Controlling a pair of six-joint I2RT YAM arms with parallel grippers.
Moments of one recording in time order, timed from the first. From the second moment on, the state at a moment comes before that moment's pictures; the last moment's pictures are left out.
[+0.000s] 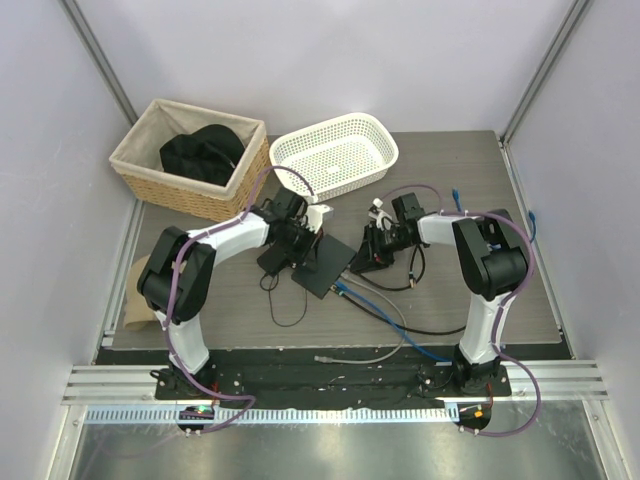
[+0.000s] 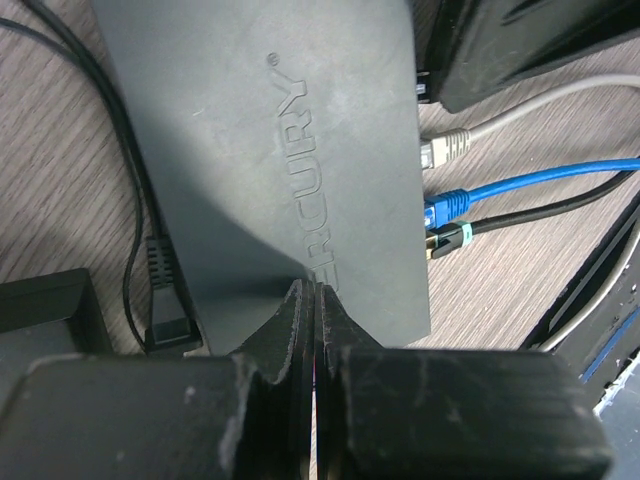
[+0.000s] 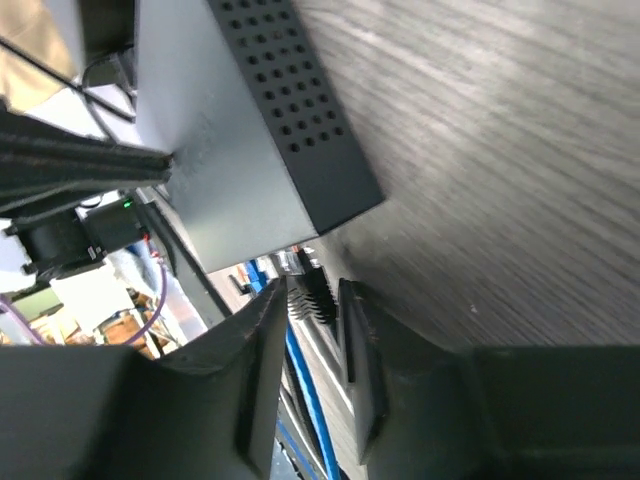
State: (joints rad) left arm -0.55 1.83 1.18 -0.45 0.50 0.05; right arm 0.29 1.93 1.01 -0.23 -0.85 0.36
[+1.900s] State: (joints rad) left arm -0.54 1.84 1.16 -0.44 0.60 0.00; right arm 0.30 2.02 1.04 -0.11 -0.95 0.41
